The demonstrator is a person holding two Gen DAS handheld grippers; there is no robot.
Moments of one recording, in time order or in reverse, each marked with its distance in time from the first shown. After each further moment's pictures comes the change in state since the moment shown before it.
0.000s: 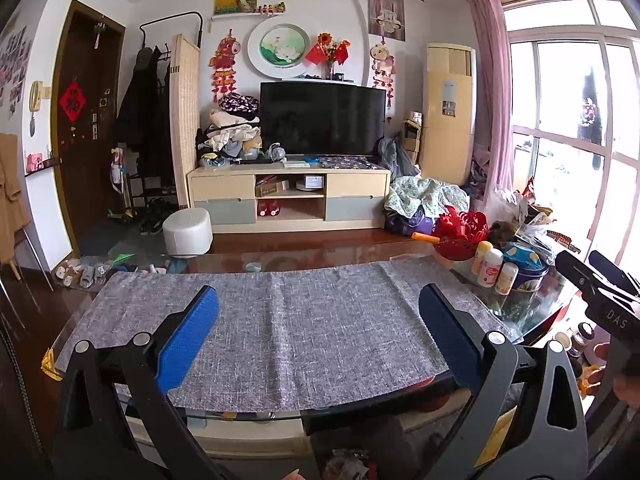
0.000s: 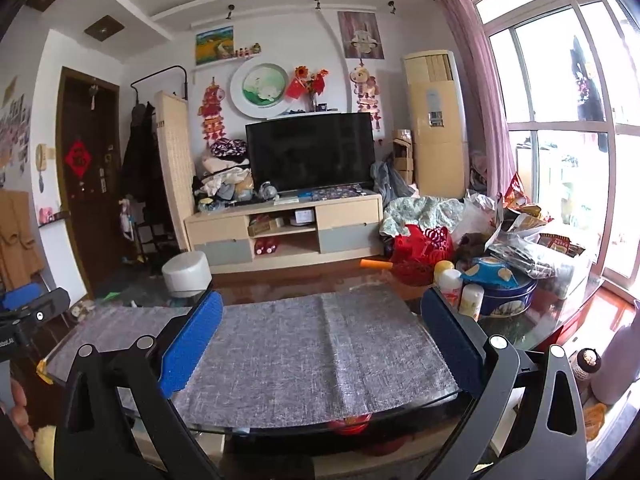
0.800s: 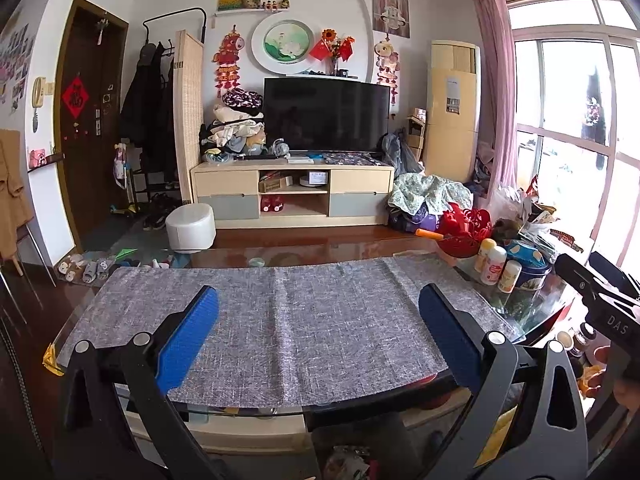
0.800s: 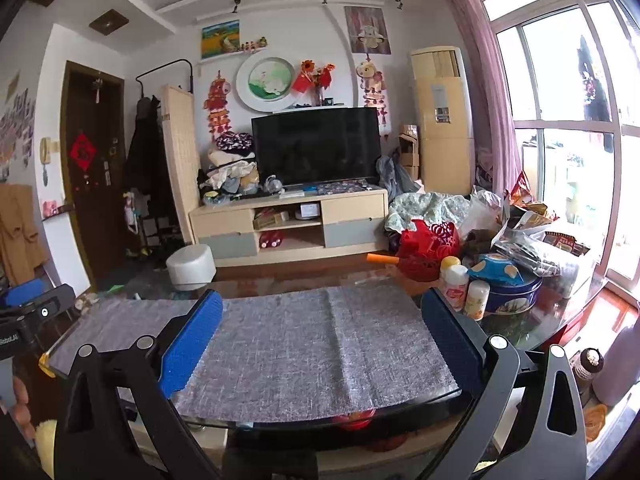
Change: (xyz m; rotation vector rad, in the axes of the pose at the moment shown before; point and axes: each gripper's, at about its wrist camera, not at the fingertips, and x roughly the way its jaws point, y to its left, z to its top) left arm 0.002 0.003 -0.002 -0.009 0.010 0.016; right arm 0.000 0.006 0.001 -0.011 0.013 0.011
